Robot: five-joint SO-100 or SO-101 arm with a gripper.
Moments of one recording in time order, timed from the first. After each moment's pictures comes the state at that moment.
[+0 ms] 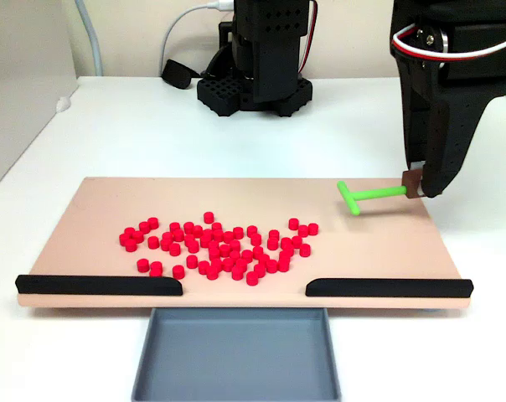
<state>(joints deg) -22.9 69.4 72.1 85.3 18.0</state>
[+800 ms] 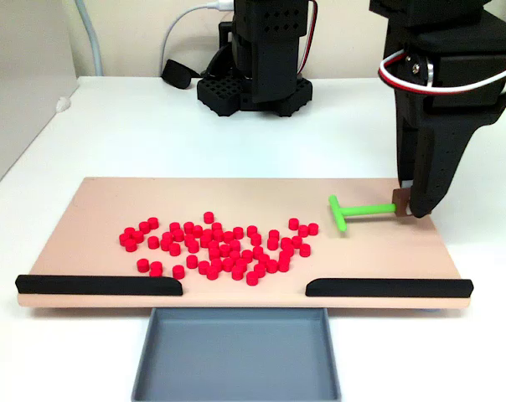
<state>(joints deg) -20.9 64.9 69.4 85.3 20.1</state>
